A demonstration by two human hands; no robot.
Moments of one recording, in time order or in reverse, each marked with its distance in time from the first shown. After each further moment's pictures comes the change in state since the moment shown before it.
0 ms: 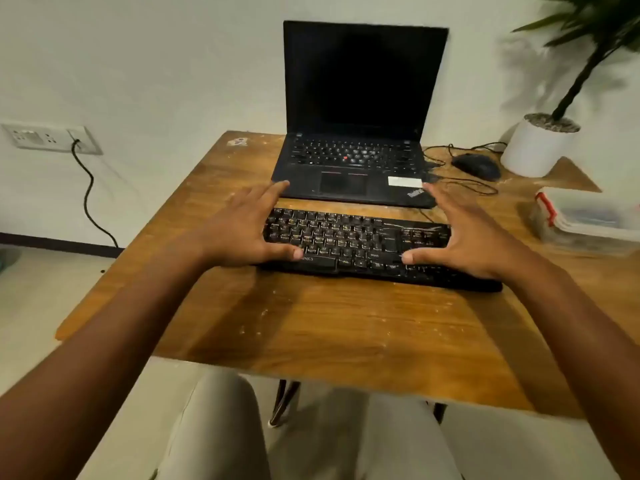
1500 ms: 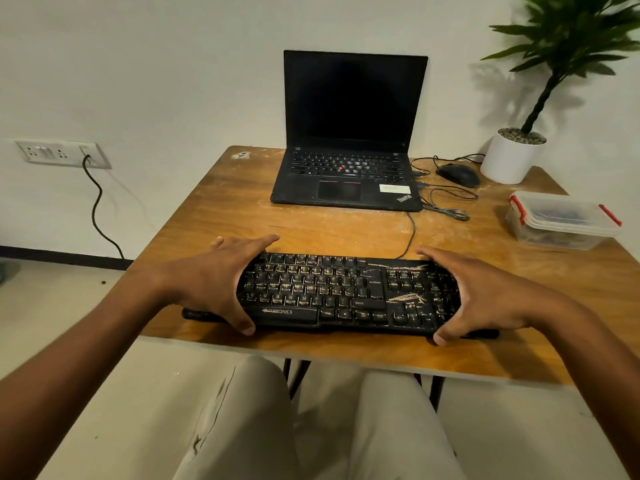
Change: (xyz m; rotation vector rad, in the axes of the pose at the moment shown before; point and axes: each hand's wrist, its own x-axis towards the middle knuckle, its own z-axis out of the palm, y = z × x) left_hand -0.088 0.008 -0.018 -0.034 -0.351 0.013; right_hand -0.085 0.013 0.000 0.034 -0.317 -0.100
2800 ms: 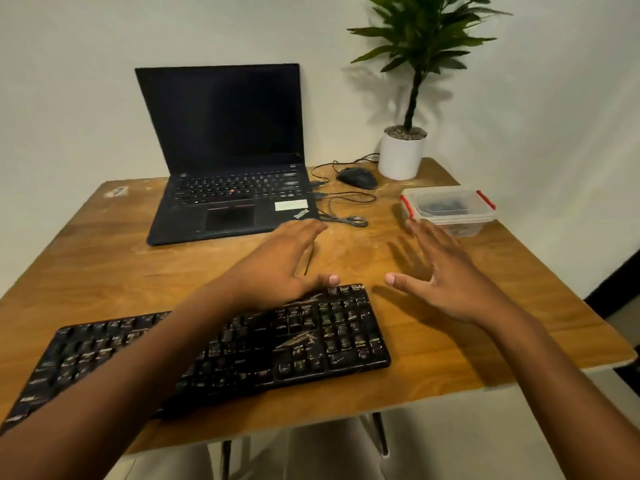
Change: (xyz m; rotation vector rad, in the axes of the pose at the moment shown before) left_hand 0.166 0.185 0.011 -0.035 0.247 0.393; right_hand -0.030 0.106 -0.019 0.104 0.470 0.282
